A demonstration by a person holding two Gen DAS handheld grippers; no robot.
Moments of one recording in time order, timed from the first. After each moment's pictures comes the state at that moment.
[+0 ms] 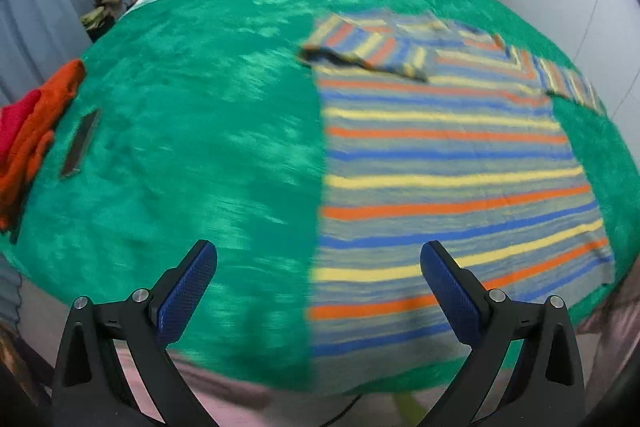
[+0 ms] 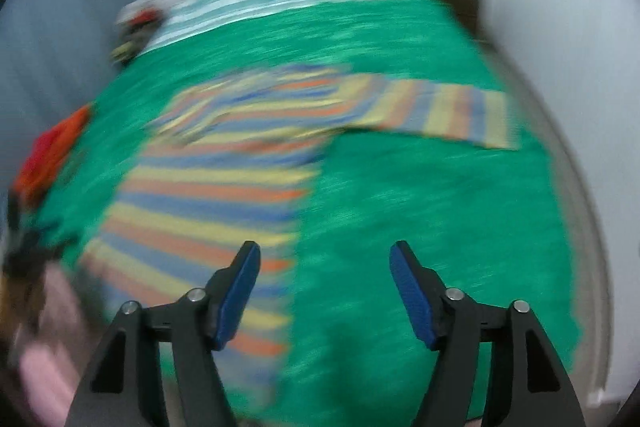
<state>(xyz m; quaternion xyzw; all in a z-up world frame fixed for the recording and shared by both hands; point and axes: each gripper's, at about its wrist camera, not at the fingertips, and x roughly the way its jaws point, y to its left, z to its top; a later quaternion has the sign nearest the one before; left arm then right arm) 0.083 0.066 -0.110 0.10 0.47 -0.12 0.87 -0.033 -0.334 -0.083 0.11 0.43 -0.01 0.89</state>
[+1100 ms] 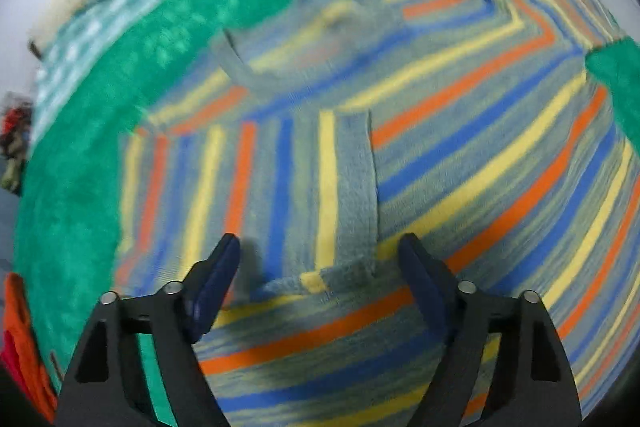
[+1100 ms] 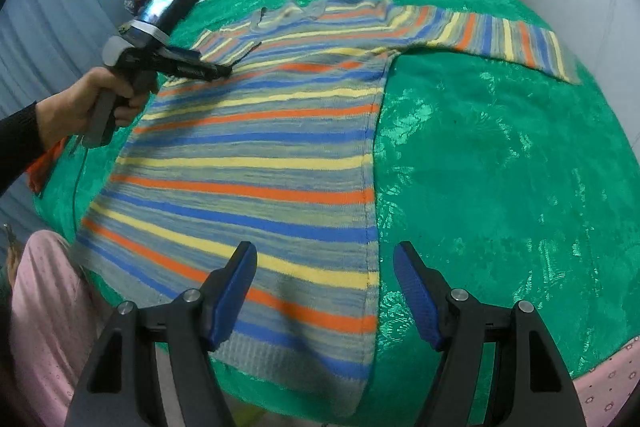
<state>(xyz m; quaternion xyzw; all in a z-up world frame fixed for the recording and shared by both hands) 0.282 -0.150 -0.193 0.30 0.46 -0.27 0.79 -0.036 -0.284 -0.162 0.13 0.48 -0.01 0.87</state>
